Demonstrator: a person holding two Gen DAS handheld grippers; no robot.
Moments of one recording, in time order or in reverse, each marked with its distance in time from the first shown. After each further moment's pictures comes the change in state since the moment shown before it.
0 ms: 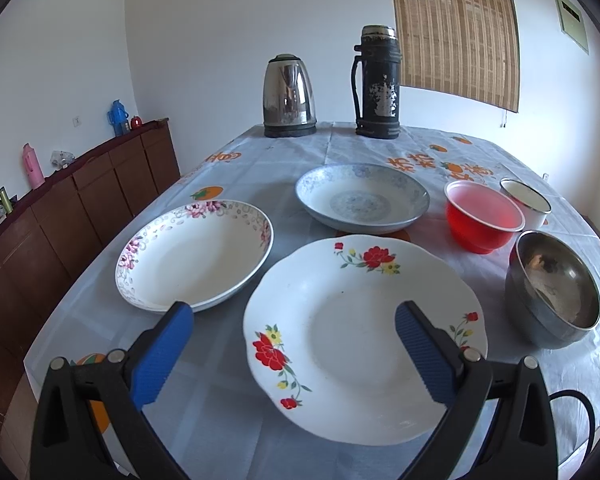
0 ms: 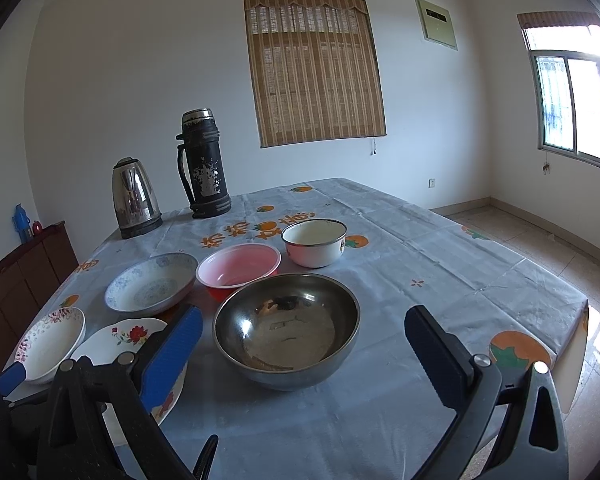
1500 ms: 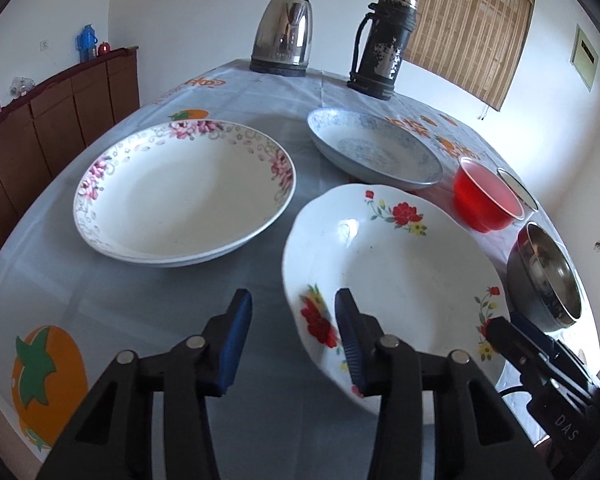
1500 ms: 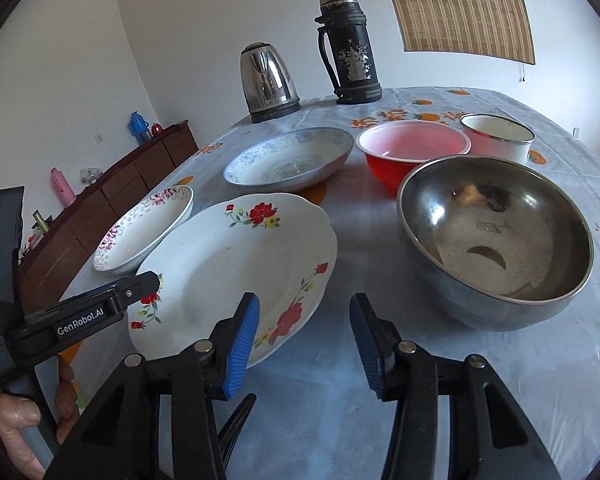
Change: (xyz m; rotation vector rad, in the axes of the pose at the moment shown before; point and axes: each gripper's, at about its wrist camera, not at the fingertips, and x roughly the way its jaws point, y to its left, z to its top) left arm 0.047 0.056 -0.011 -0.123 0.224 -0.237; right arm 0.071 0.061 -0.050 -0.148 0.407 0.525
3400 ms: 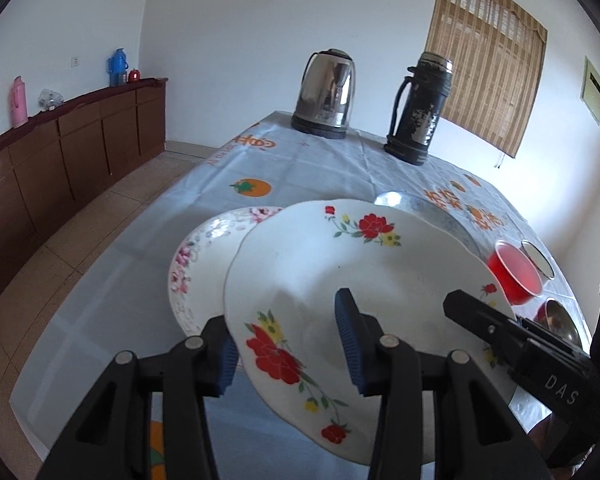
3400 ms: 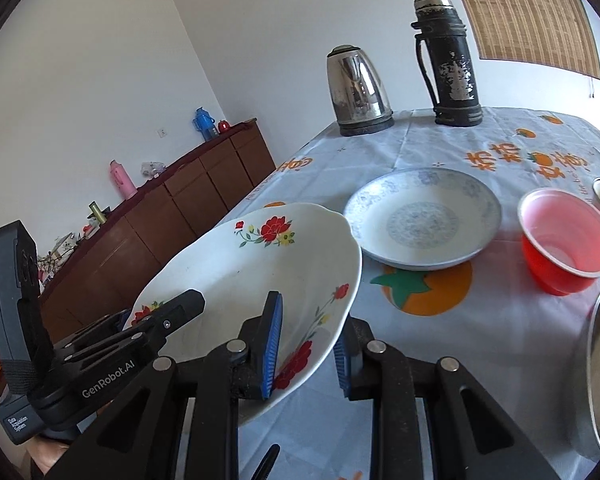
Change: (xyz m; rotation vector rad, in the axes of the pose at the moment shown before) left arm -0.030 0.074 0.049 -0.061 -0.169 0.073; right arm 0.061 0.092 0.073 -0.096 0.001 0.256
